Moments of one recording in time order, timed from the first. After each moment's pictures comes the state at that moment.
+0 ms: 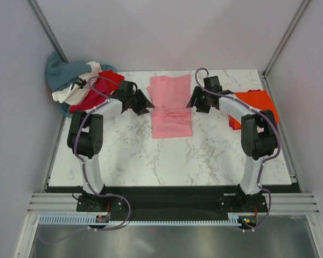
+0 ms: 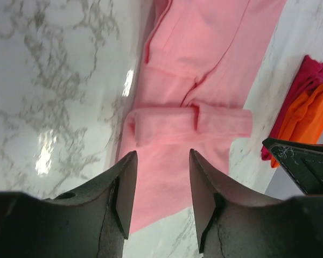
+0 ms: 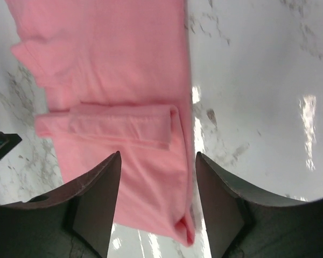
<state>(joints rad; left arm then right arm) -0.26 2.00 1.40 -0.20 0.33 -0.86 0.28 1.97 1.47 -0.35 -0.16 0.60</state>
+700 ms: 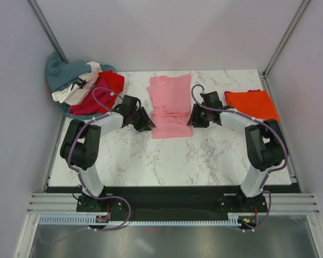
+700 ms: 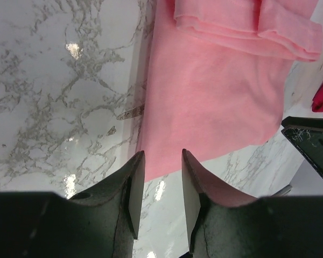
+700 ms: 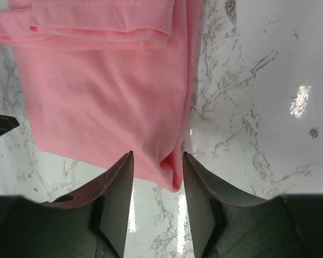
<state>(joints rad) -0.34 1.80 1.08 -0.21 0.31 -0.79 0.33 1.78 1.12 -0.26 -0.23 0.52</state>
